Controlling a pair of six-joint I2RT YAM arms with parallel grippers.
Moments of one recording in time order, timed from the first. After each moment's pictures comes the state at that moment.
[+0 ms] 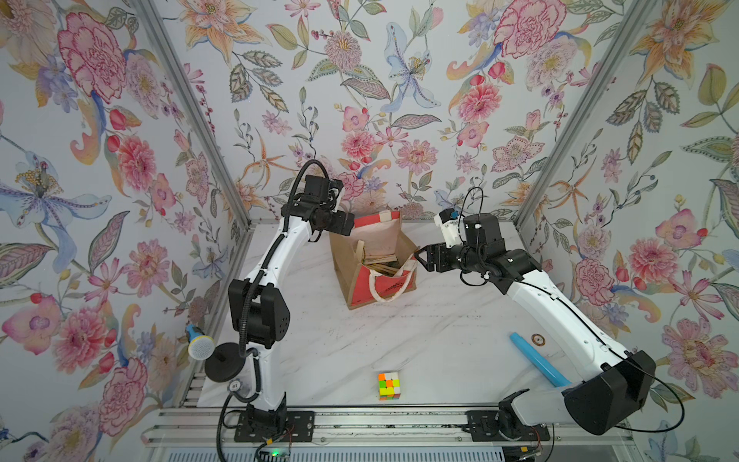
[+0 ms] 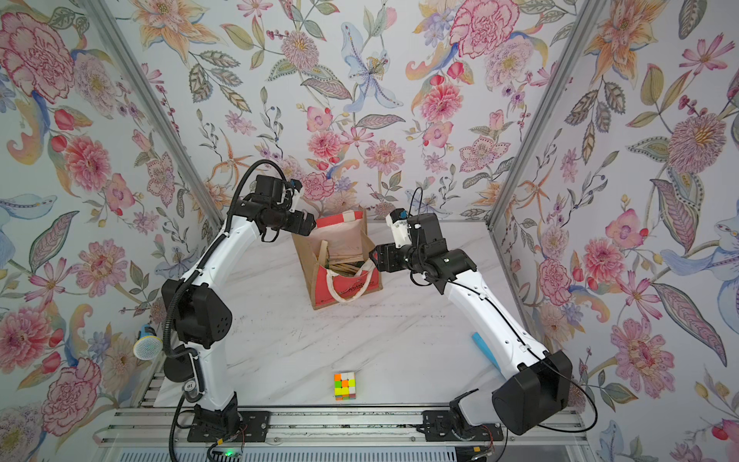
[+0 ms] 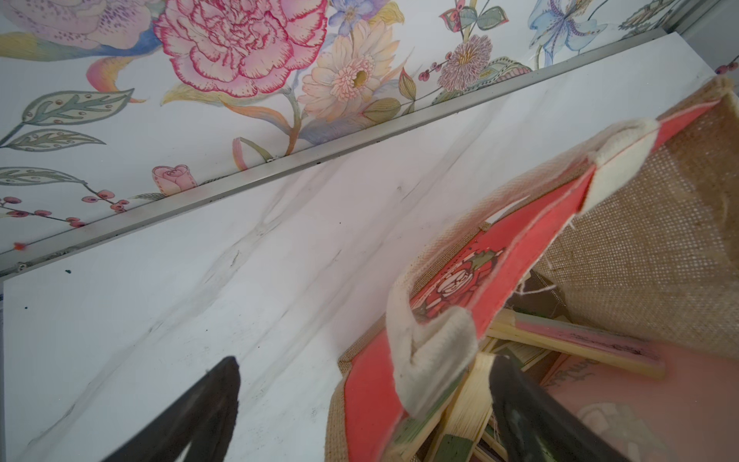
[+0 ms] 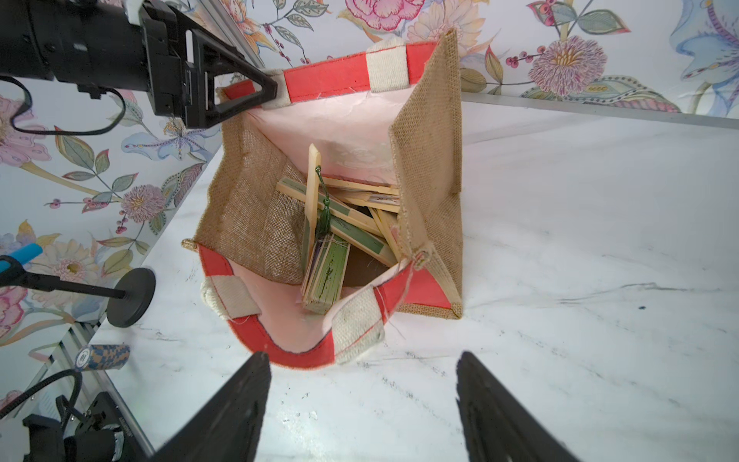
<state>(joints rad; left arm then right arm) -0.26 2.04 2.07 -0.84 0.13 0.09 0.46 1.39 1.37 -0.61 -0.26 0.22</state>
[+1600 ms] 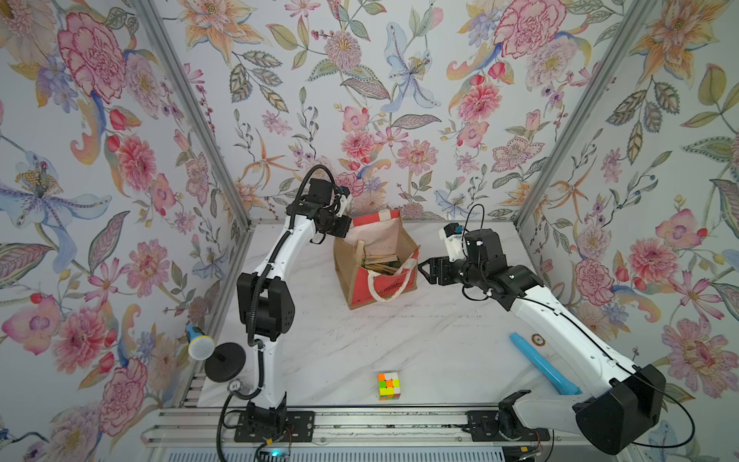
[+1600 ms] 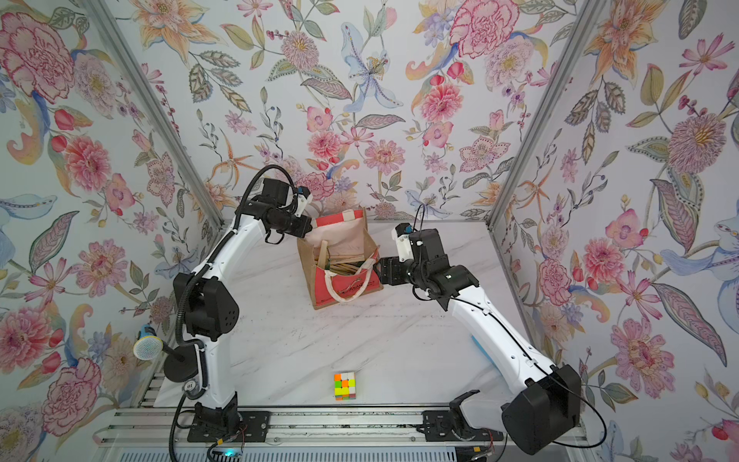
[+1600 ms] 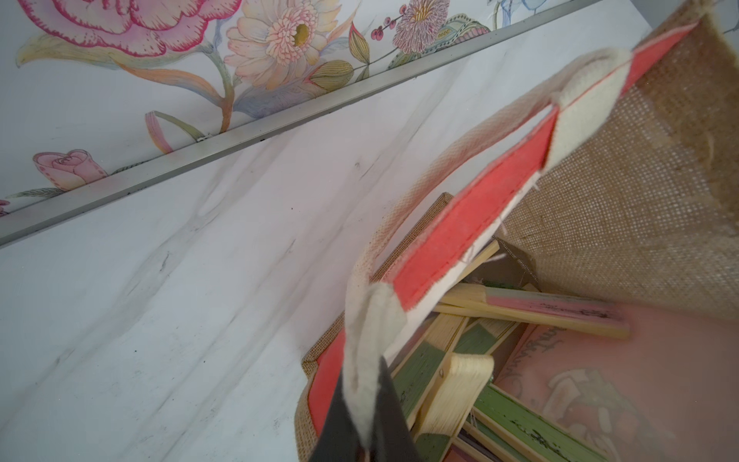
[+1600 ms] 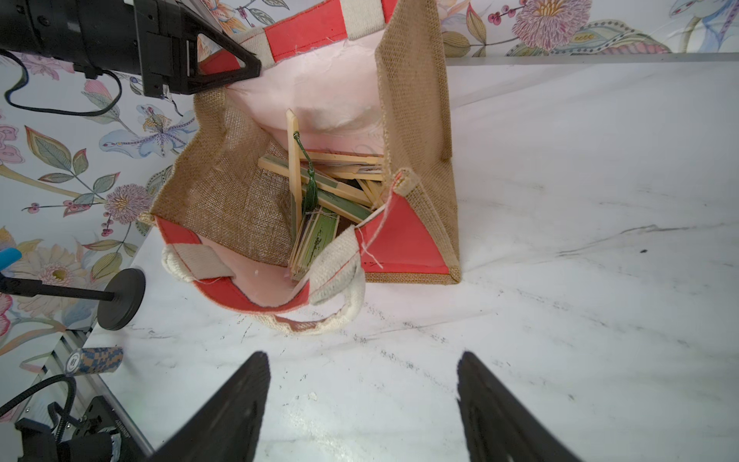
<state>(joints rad) -0.25 2.10 2.09 -0.84 0.27 0.08 0.47 1.30 1.21 -0.55 -0.22 0.28</state>
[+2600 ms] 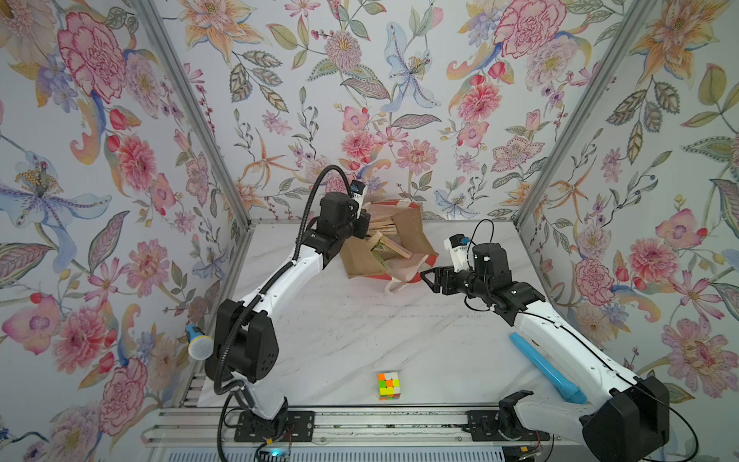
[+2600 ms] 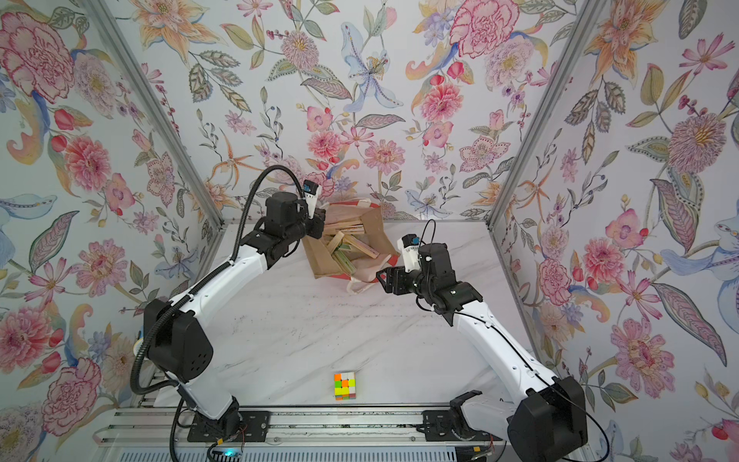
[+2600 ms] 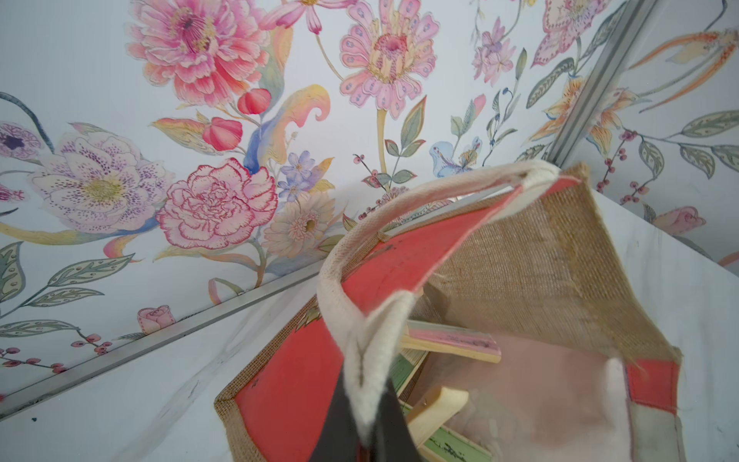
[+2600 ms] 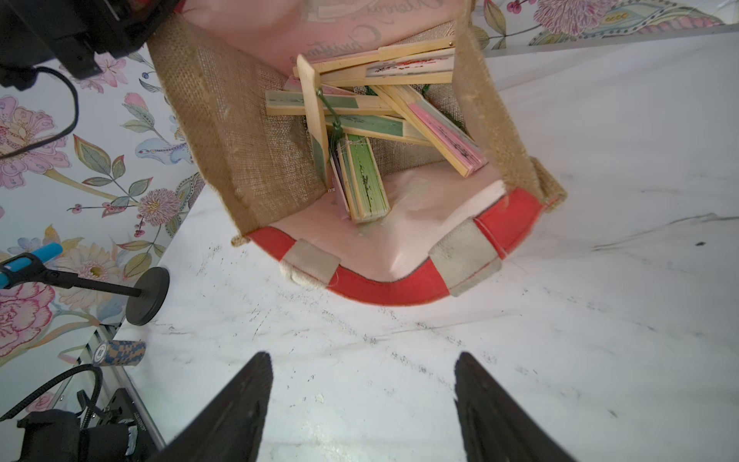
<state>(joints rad) -0.48 1.70 1.51 -0.15 -0.01 0.05 0.42 1.21 0.98 -0.34 -0.34 0.31</state>
